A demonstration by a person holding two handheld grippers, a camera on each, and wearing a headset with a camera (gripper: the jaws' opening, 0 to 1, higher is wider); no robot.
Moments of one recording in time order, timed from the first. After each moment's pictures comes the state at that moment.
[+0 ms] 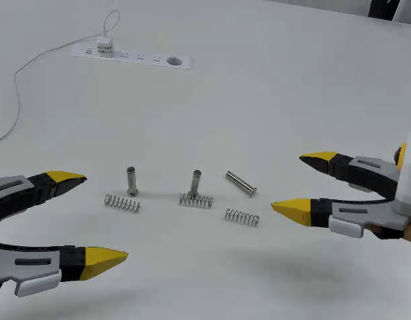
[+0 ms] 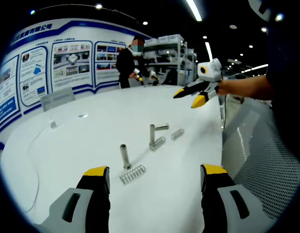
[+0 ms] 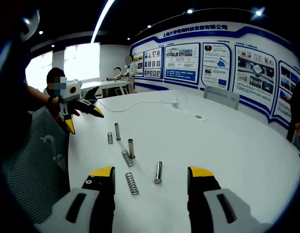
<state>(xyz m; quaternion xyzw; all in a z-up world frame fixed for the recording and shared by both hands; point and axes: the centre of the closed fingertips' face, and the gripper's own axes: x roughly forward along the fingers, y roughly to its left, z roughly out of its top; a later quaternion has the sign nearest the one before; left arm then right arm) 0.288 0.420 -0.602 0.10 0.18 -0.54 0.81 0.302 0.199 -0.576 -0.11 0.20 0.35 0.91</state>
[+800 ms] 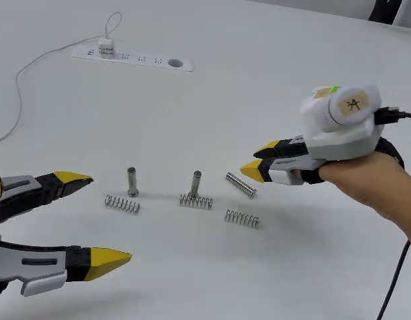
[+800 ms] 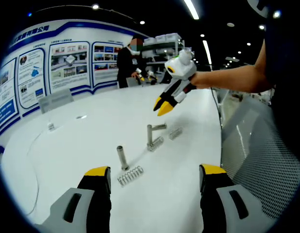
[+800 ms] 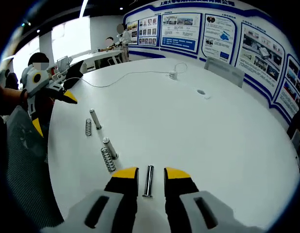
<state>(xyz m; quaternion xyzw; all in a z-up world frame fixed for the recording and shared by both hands) 0.285 0.415 -0.603 0.11 0.18 -0.55 0.81 0.365 0.228 -0.622 -0.16 0.35 0.31 0.87</state>
